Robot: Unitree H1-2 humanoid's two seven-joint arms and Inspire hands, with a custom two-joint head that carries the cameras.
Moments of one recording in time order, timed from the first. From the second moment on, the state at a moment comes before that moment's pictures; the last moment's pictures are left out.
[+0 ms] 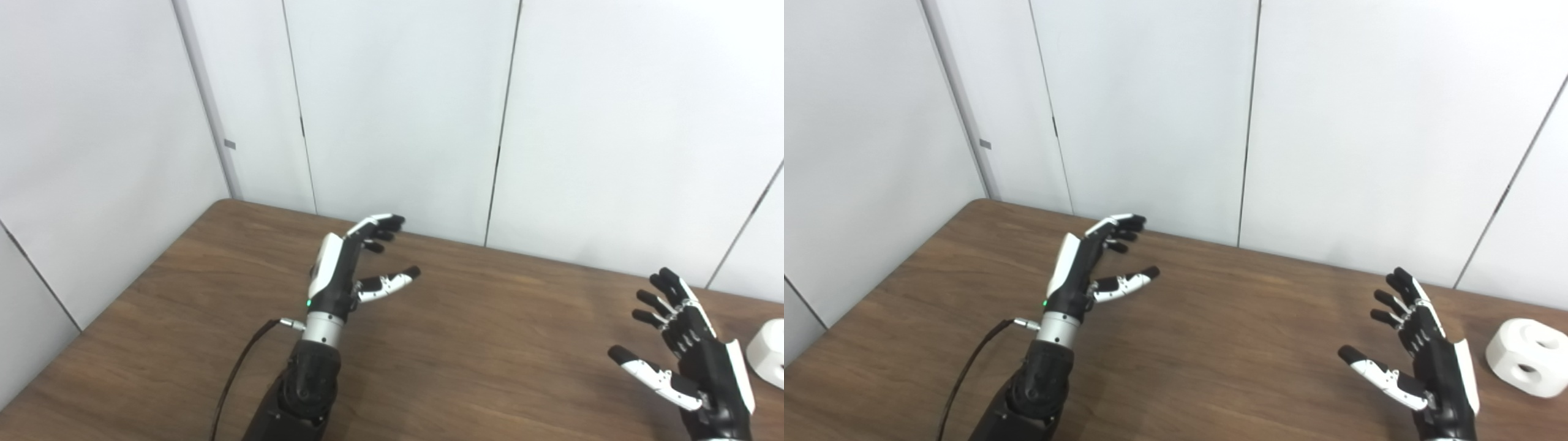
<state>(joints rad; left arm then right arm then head) -0.29 0.18 0.08 0.13 0.41 -0.22 0.26 -0.29 -0.11 -0.01 0.29 0.00 -0.43 0.04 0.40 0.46</state>
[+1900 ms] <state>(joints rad) -0.40 0.30 0.01 0.49 0.68 0.31 0.51 -0.27 -0.13 -0.02 0.27 0.01 -0.41 0.06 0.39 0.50</state>
